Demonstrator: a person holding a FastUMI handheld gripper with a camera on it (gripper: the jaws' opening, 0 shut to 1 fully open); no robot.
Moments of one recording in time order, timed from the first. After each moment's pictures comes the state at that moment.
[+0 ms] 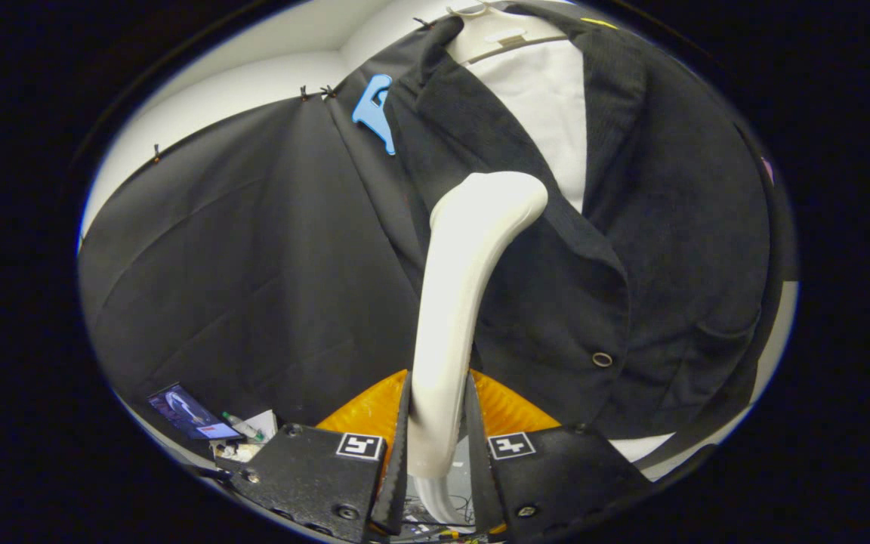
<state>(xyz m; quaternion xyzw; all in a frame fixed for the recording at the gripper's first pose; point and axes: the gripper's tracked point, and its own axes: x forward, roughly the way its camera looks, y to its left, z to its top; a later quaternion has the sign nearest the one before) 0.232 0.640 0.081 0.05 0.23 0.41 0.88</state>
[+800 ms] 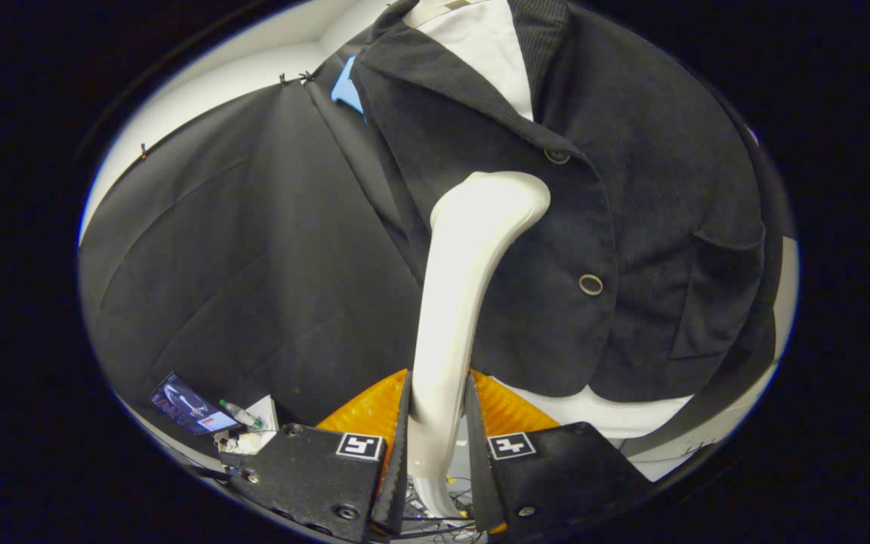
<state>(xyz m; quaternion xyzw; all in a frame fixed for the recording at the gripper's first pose) 0.233 0.630 0.012 0.05 0.29 0.40 0.87</state>
